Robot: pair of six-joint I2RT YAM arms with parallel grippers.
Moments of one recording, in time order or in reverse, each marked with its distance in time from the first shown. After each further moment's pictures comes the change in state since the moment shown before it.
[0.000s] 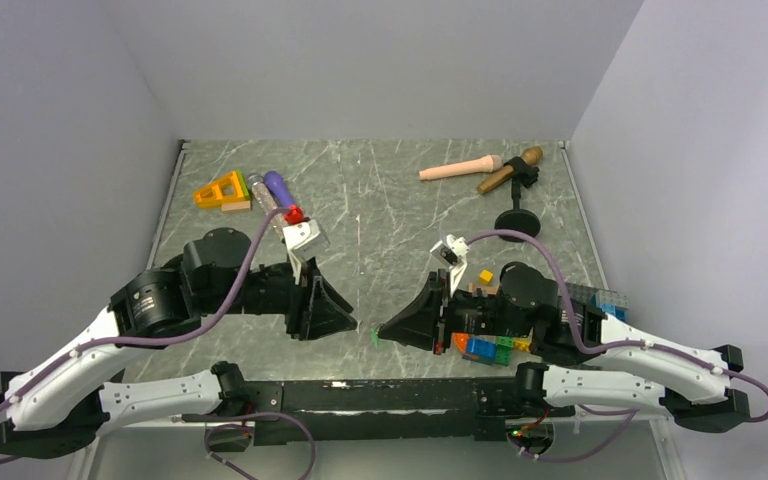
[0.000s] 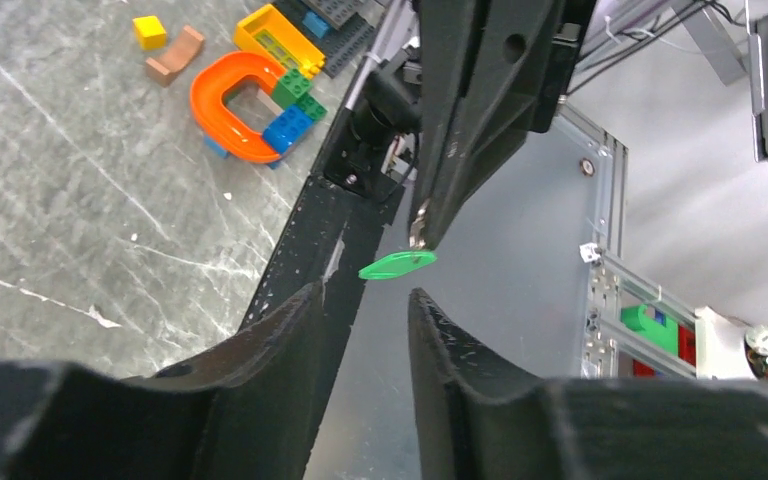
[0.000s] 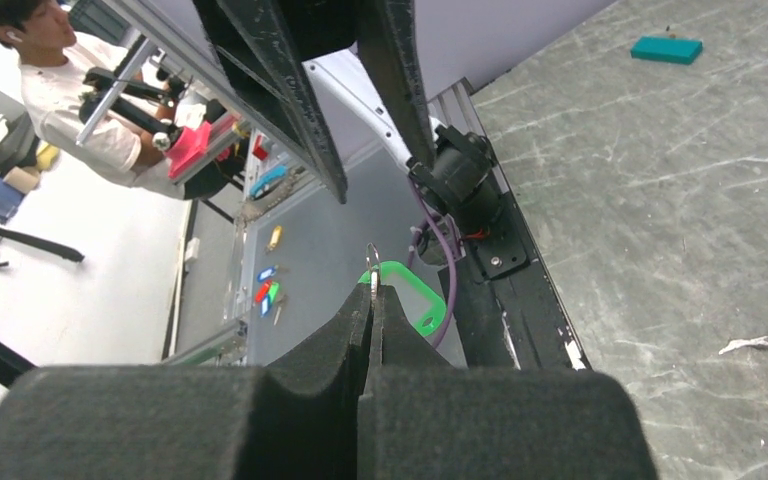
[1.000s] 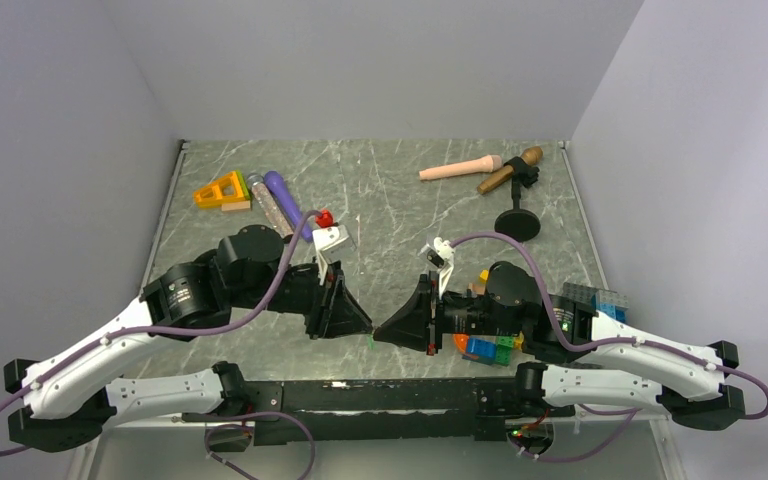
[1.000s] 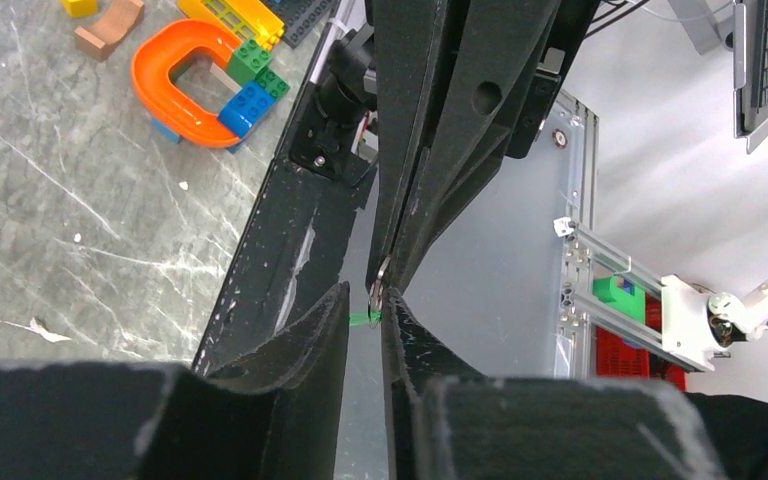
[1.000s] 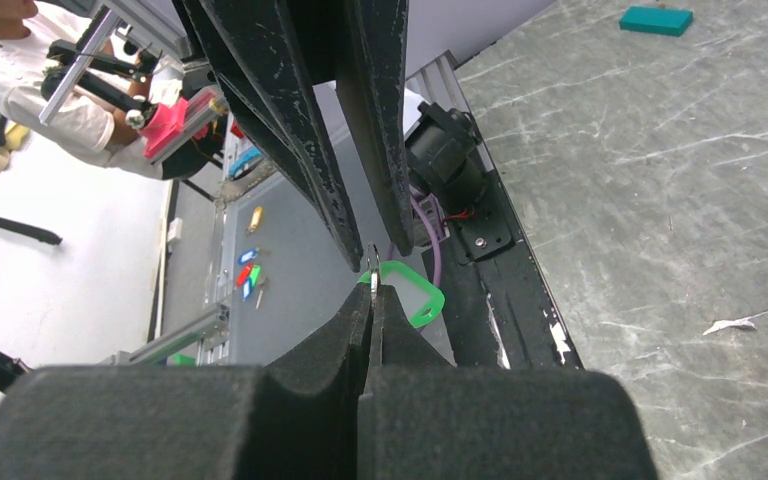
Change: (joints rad) left arm 0.000 0.078 -0.045 0.080 0.111 -0.019; right arm 0.000 0.045 0.003 -0.031 -0.008 -0.027
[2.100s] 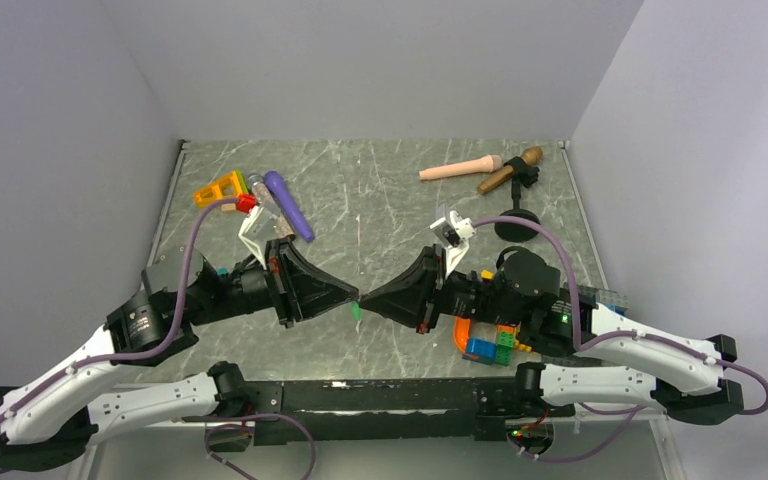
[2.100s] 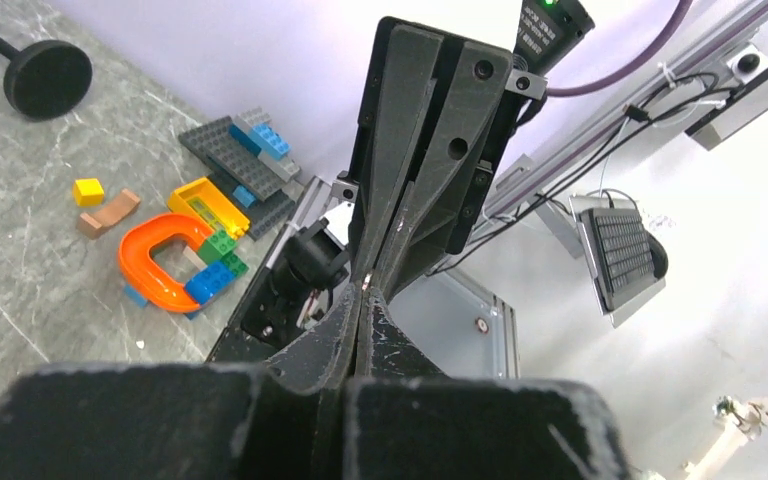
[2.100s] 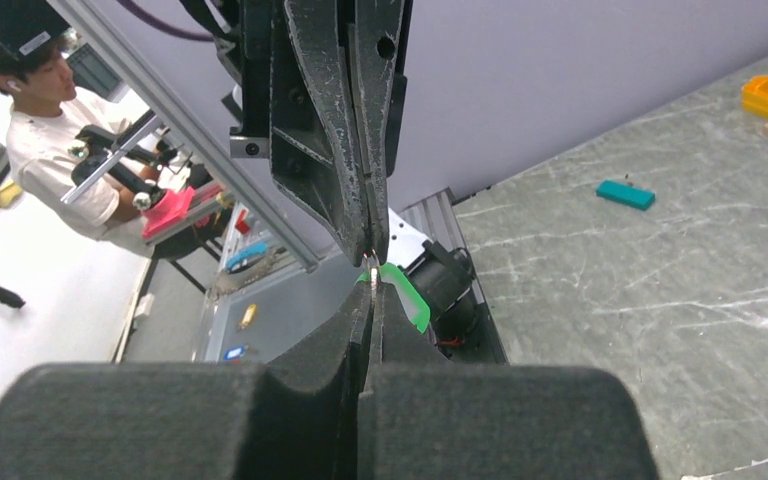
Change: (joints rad) left arm -0.002 -0.204 -0.137 0.357 -0.175 -0.244; right arm 0.003 0.072 0.120 0.174 0.076 -0.083
